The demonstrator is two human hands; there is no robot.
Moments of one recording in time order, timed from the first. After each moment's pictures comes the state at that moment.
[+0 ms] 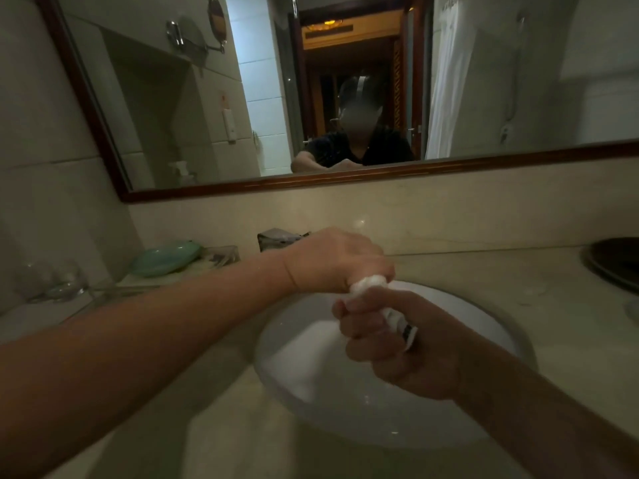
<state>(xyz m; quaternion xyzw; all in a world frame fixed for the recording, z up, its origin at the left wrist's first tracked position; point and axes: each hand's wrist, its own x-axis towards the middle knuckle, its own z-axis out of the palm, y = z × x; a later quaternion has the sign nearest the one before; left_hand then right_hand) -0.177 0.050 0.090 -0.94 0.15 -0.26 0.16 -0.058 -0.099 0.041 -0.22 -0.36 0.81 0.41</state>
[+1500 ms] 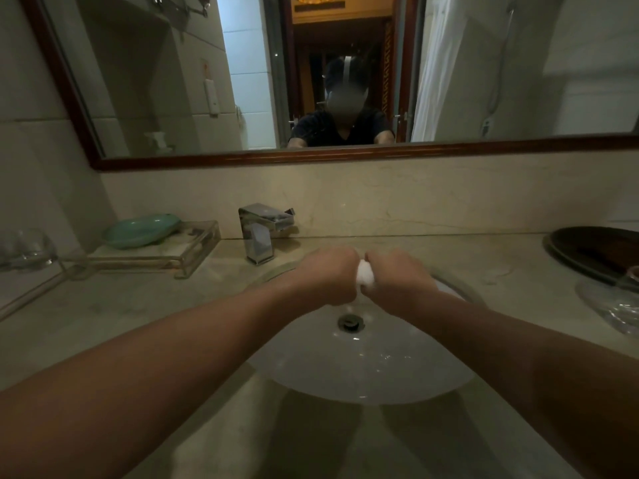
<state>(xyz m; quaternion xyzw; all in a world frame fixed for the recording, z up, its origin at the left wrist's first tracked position) -0.134 0.012 0.033 -0.90 -0.43 -0.05 -0.01 -0.003 -0.030 -0.004 -0.72 -0.66 -0.07 0.20</state>
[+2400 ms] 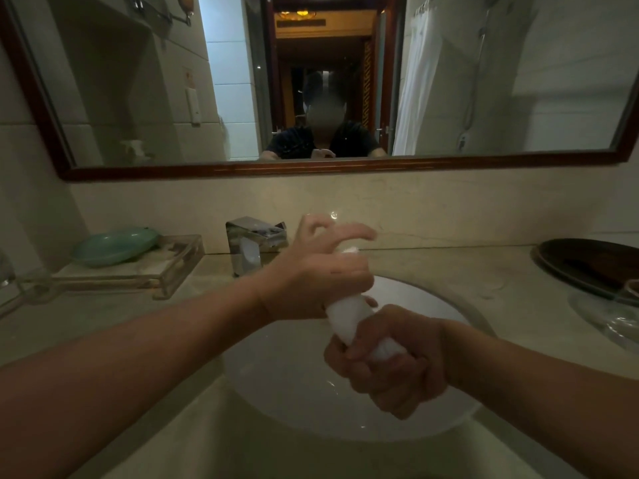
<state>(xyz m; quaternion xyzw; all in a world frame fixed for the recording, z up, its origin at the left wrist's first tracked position) -0.188 0.039 0.050 -0.89 0.14 -0.39 0.20 -0.035 -0.080 0.023 -0.22 -0.45 0.86 0.08</state>
